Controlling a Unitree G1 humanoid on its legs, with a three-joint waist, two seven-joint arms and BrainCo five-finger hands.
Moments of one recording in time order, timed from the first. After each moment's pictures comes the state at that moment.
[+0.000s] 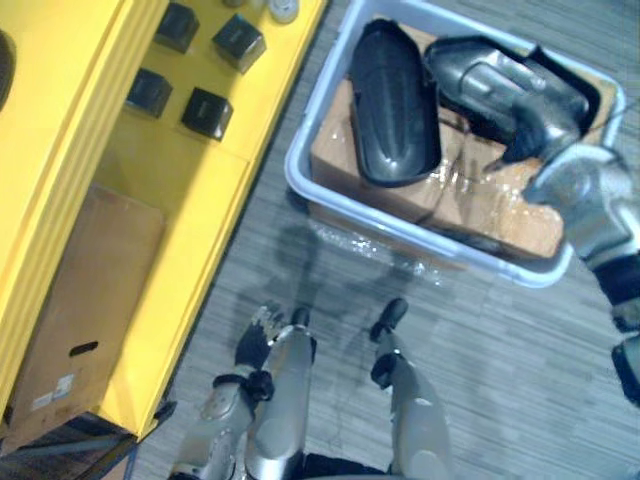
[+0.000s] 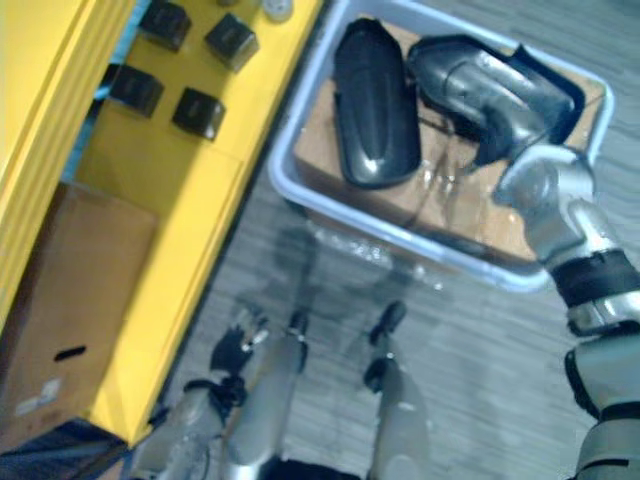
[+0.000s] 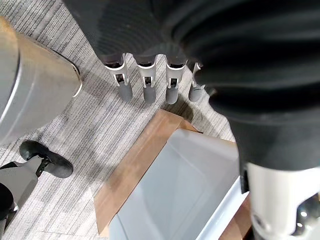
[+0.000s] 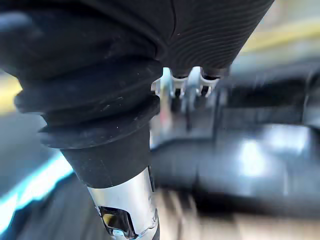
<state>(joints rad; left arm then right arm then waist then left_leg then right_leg) 0.13 0.23 -0.25 0.11 -0.58 -0.02 0.06 -0.94 -0.92 0.35 0.41 -0.33 0.12 -0.13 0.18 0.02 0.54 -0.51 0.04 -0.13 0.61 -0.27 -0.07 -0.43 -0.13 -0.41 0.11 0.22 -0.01</state>
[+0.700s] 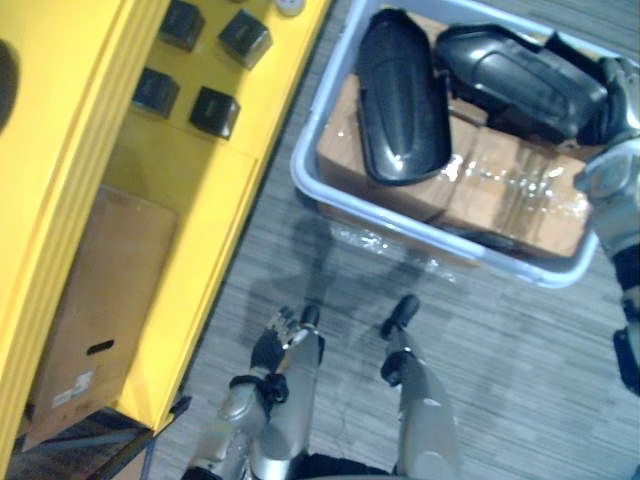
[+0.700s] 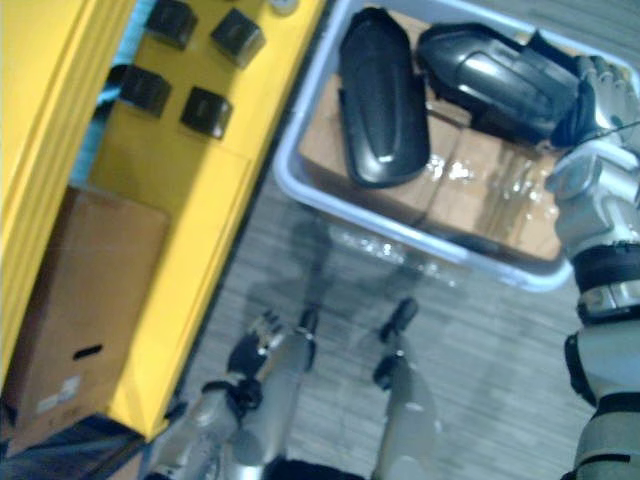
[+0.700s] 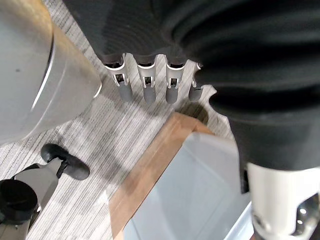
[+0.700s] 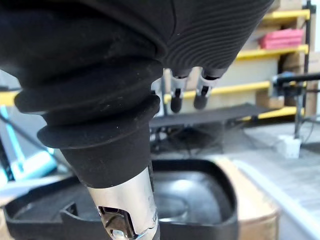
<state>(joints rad) 0.07 0.18 -0.34 0.21 -0.59 -0.02 0.07 -1.07 -0.94 0.39 0.81 -0.39 0.20 -0.24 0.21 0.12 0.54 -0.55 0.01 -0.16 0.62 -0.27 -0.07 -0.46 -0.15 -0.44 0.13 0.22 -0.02</state>
